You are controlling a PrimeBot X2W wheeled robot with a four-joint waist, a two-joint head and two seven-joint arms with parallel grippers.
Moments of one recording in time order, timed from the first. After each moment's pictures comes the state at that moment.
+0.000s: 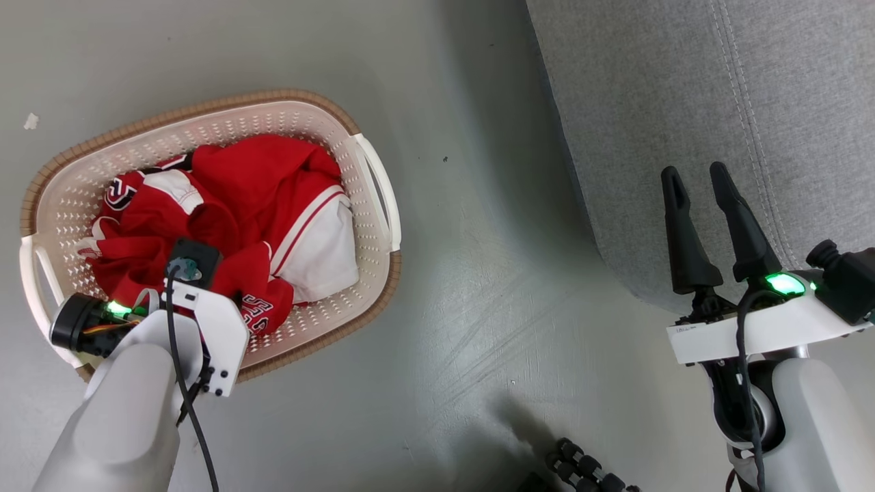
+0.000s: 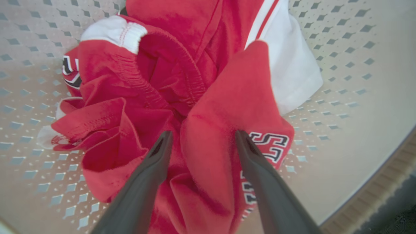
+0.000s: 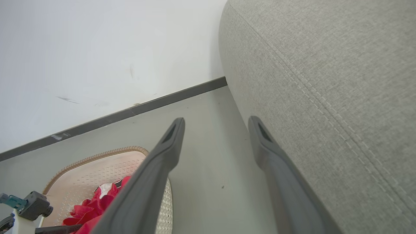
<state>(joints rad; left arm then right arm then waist) -0.57 0.17 -0.25 0.63 -0.09 -0.07 0.32 -0.25 -0.04 0.05 -0.05 0.38 0.12 -0.25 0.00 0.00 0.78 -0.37</state>
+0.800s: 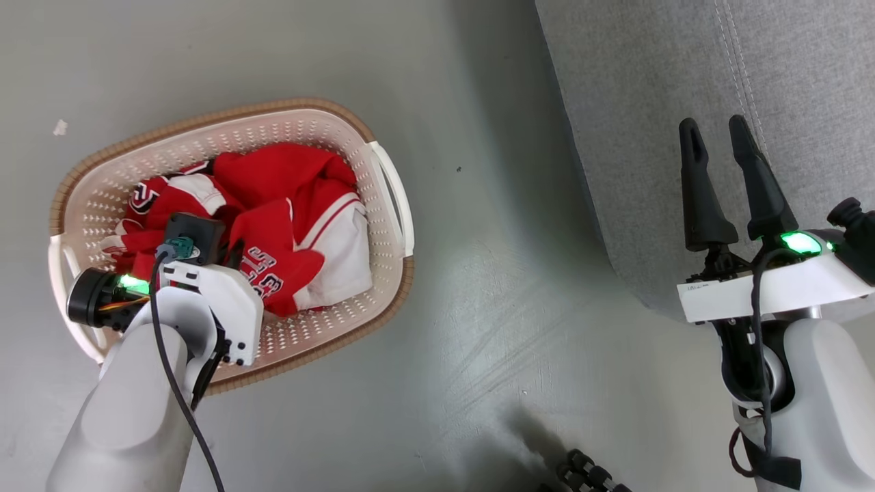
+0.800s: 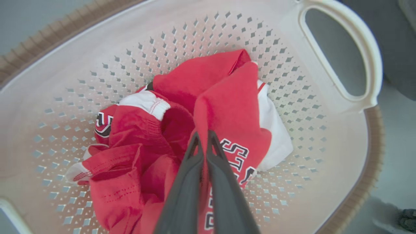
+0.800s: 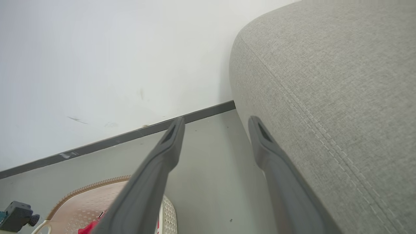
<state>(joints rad) -0.61 0.14 -0.22 0.60 -0.15 -0.07 0.20 -0.34 -0.04 0.03 -0.02 0.39 0.12 -0.25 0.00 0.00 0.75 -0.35</state>
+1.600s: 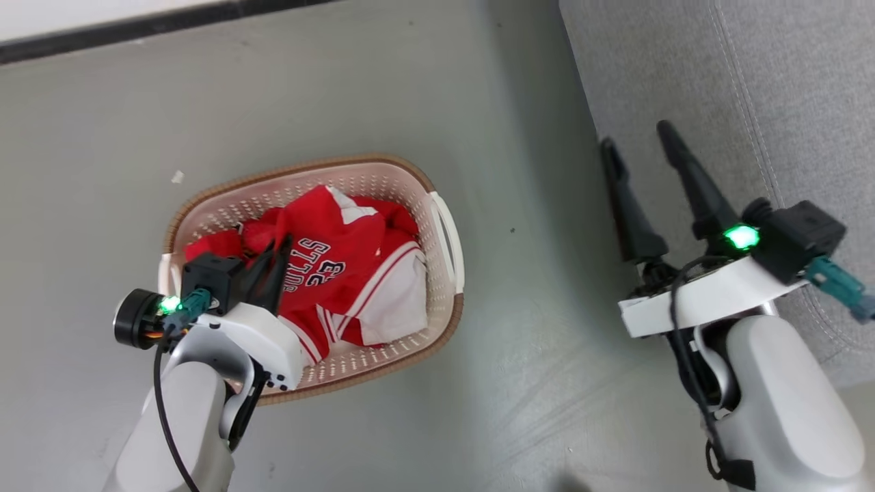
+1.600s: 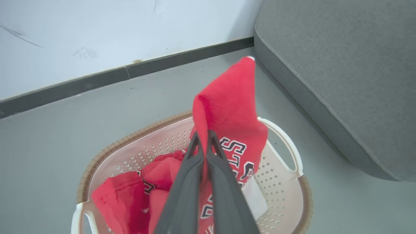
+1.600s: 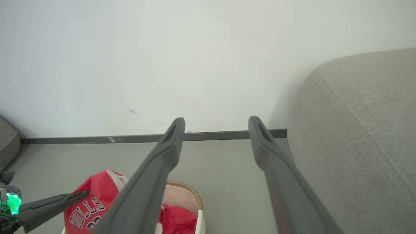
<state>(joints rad) -0.47 0.08 -0.22 0.44 -0.21 -0.09 -0.08 -0.39 -0.05 0.15 0.03 0.22 0.12 -0.26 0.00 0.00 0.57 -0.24</state>
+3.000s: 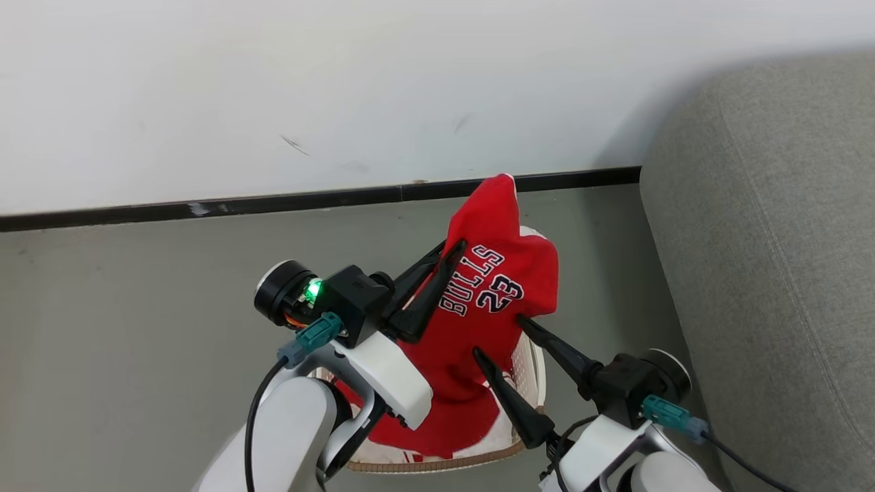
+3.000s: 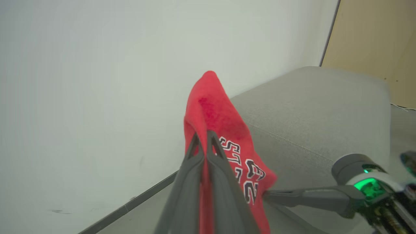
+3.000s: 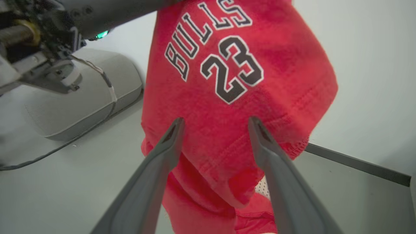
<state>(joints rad) -0.44 0.04 -0.51 0.07 -0.31 -0.12 -0.01 -0.22 -0.09 0.51 0.12 0.17 0.12 -0.26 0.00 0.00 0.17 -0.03</state>
